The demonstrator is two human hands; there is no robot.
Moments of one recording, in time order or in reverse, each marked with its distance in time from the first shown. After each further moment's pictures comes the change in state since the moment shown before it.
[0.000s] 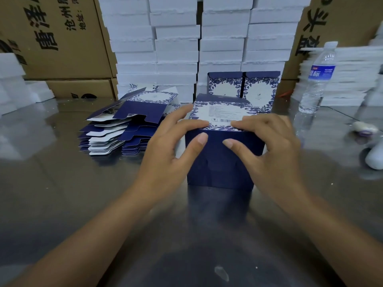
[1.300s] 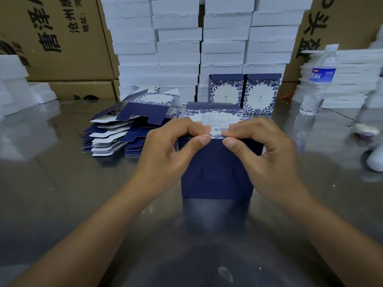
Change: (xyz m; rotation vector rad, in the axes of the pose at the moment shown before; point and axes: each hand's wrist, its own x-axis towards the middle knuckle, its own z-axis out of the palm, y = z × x) left_hand 0.007 0.007 -0.010 -0.088 -0.003 0.038; right_hand 0.004 -0.016 0.002 0.325 -0.068 0.033
